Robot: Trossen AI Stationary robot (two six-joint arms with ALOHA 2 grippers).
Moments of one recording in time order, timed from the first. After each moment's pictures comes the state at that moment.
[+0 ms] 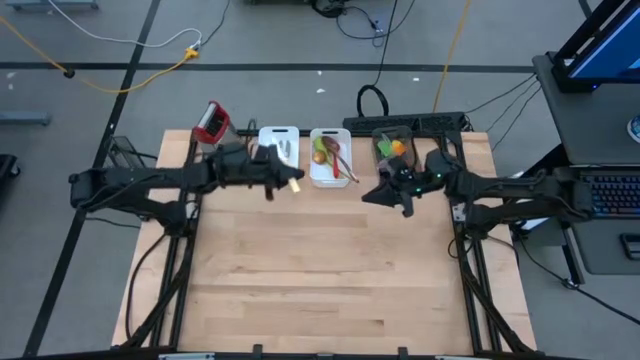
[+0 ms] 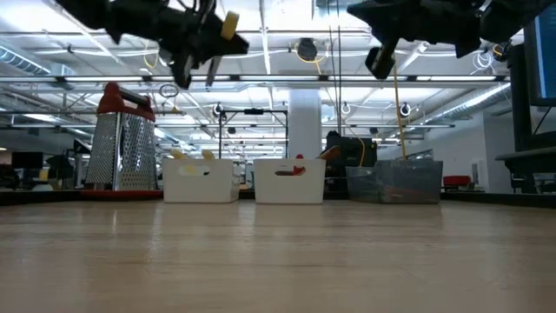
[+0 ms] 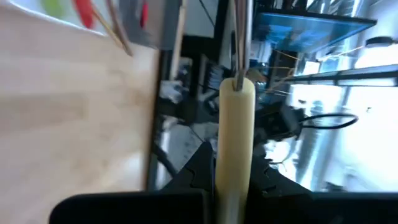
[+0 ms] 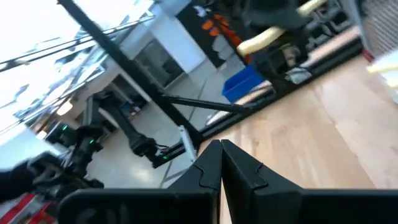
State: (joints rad) left arm 0.25 1.15 0.69 0.29 0.12 -1.66; right arm -0.27 1.04 0.56 0.48 -0.55 0.70
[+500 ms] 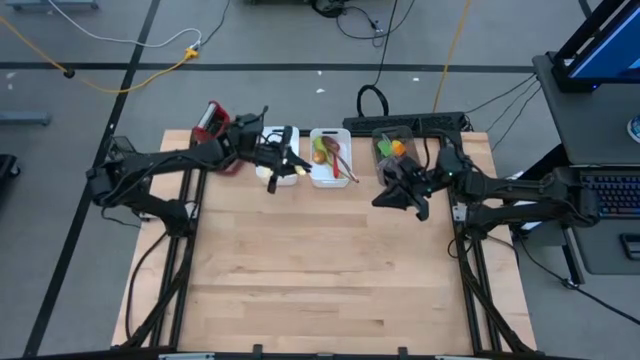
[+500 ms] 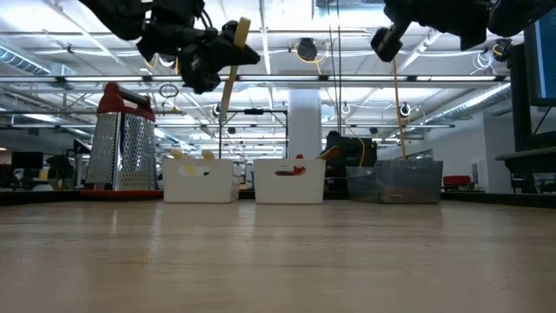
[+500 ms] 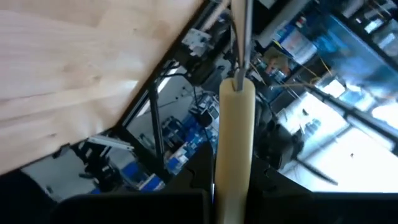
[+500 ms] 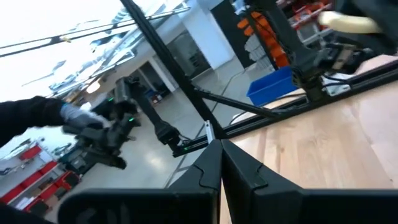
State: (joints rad) left arm 0.49 1.34 0.90 0.16 0.62 -2.09; right arm -0.29 0.95 0.56 0.48 -0.70 0.64
